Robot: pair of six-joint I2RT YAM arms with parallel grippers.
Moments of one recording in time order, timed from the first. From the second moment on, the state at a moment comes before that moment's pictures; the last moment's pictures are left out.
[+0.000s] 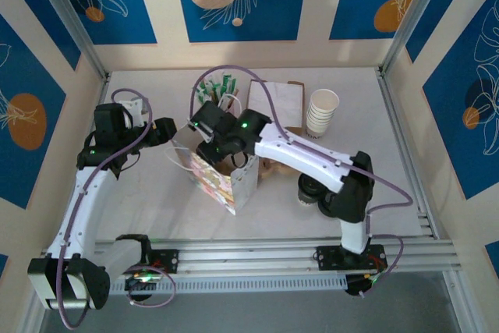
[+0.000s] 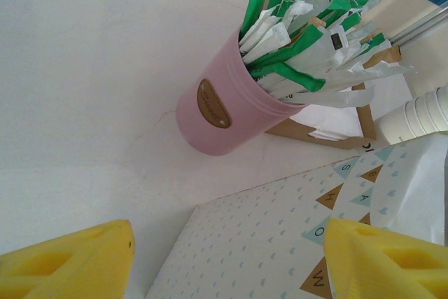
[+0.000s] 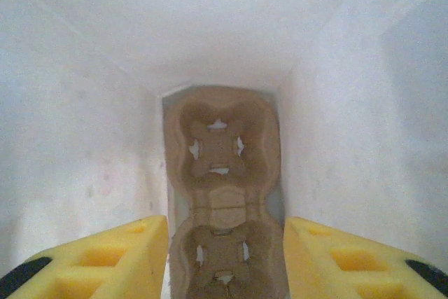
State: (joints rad) left arm 0.00 1.04 0.97 -0.56 0.45 -0.31; right arm 1.06 1.85 1.91 -1.04 0.14 0.19
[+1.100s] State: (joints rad) left arm 0.00 0.98 0.92 -0.53 0.37 -0.34; right arm 0.66 1.02 1.22 -0.95 0.32 0.54
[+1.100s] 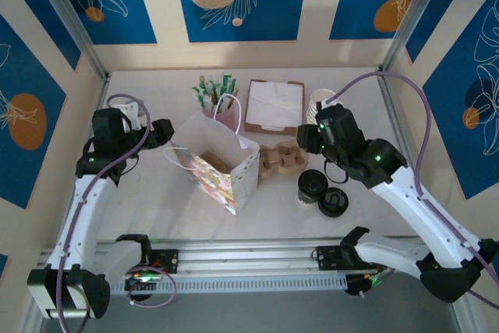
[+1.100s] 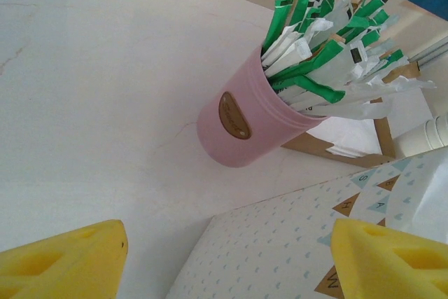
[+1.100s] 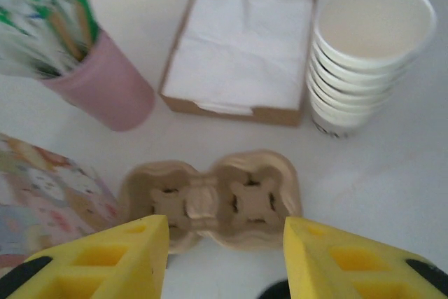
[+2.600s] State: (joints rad) left arm 0.00 0.96 0.91 -0.53 0.34 -0.36; right arm 0.69 1.11 0.98 -1.20 0.24 0.88
